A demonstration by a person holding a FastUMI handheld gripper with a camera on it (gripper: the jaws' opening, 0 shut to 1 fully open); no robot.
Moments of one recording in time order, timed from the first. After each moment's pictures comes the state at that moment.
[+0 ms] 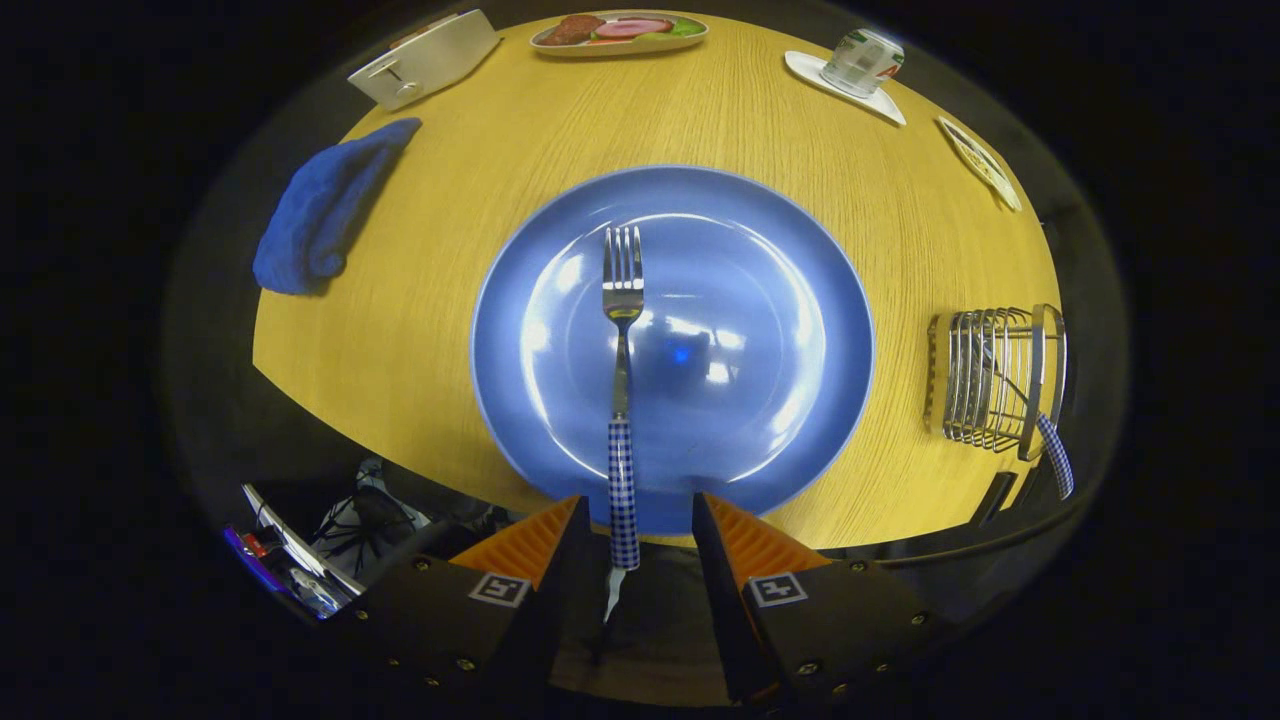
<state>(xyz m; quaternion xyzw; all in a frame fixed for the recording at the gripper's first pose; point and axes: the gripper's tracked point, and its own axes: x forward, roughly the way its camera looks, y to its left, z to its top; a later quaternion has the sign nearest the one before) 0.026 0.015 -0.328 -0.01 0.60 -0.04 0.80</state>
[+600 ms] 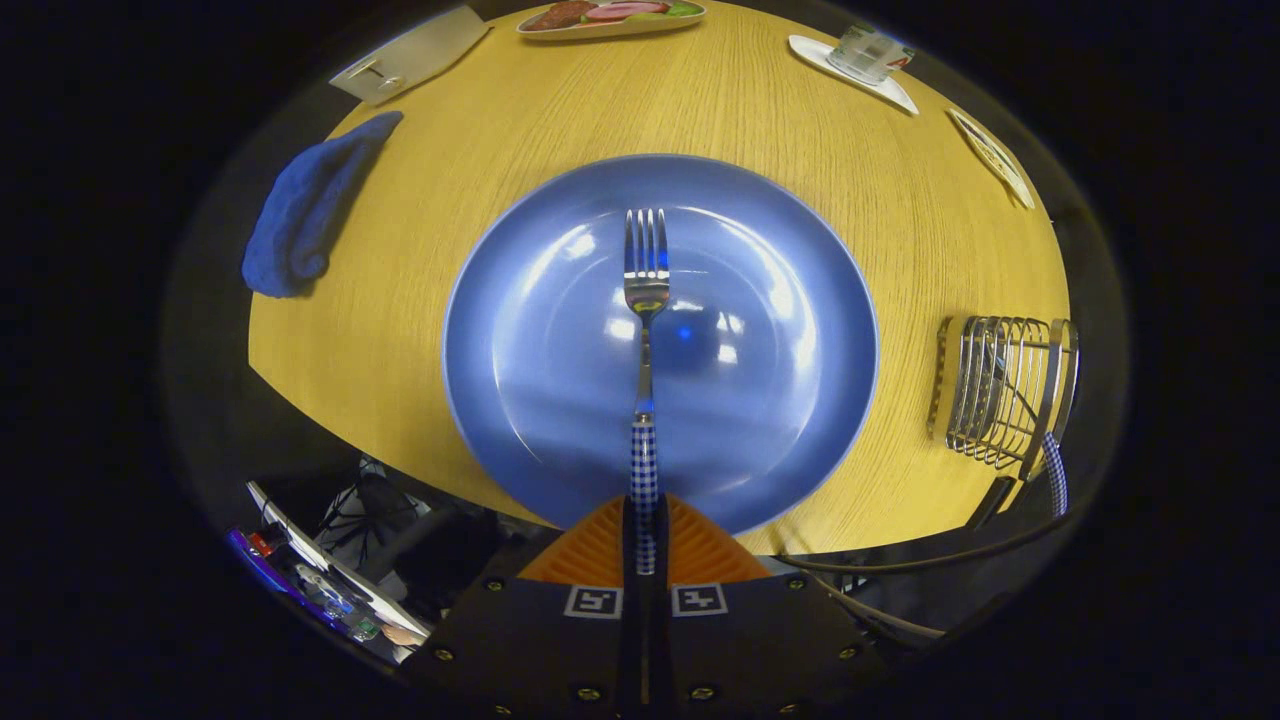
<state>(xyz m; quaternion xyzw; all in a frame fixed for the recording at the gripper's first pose) 0.025 0.006 -0.315 -0.01 0.62 -0.04 0.78</state>
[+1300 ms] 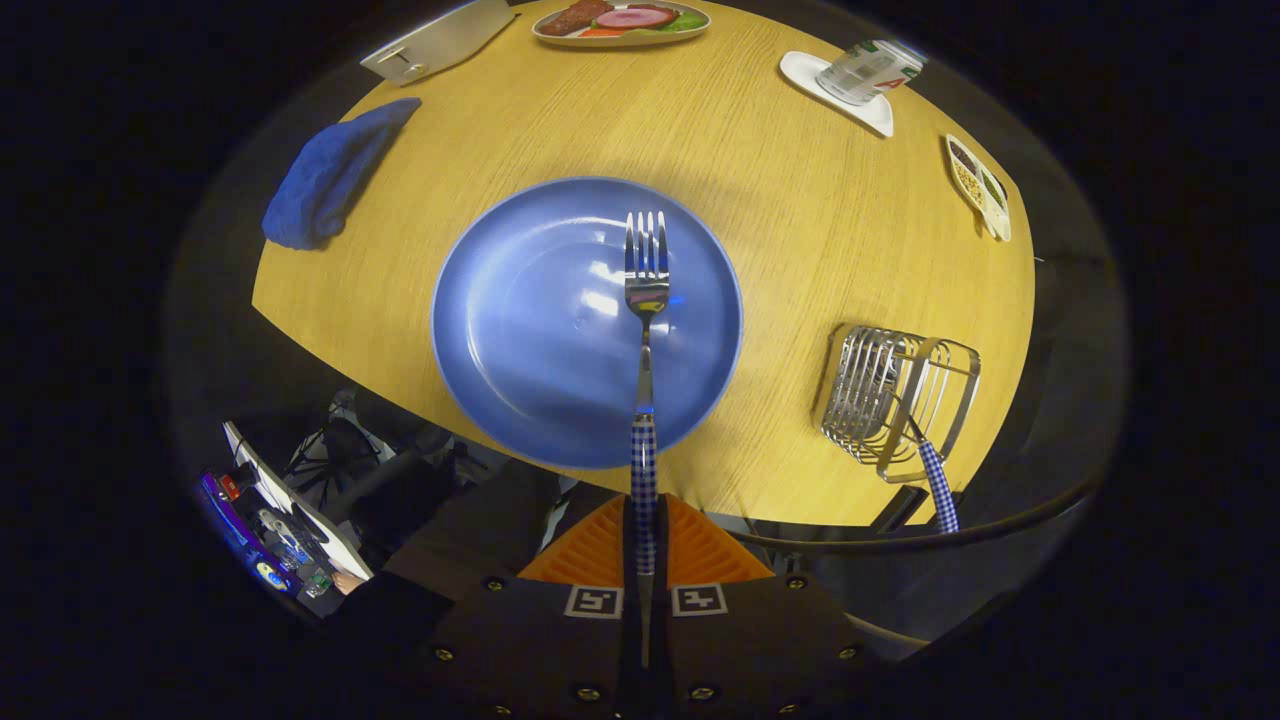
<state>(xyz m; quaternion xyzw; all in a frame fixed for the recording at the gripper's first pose) -0.015 -0.050 -0.236 -0.08 0.65 -0.04 0.75</state>
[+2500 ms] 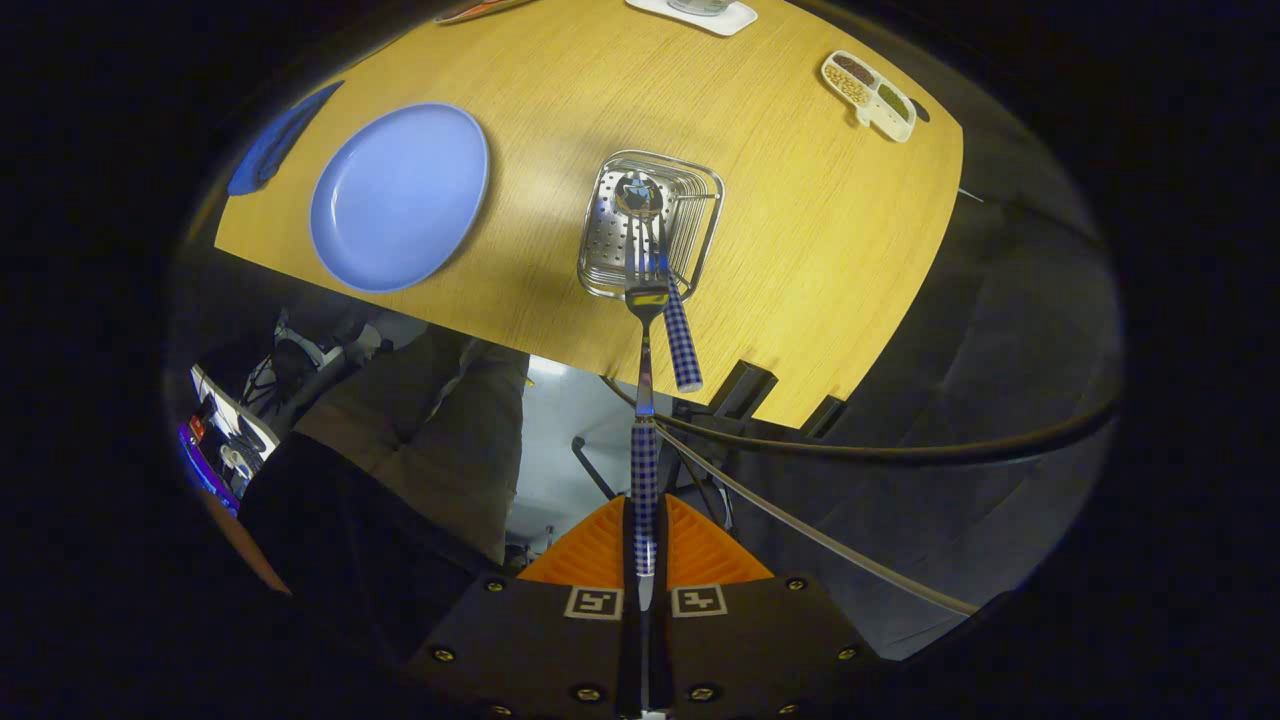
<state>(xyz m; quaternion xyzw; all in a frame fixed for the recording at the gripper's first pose) -0.113 -0.217 -0.160 -0.14 0.77 -0.09 0.62</state>
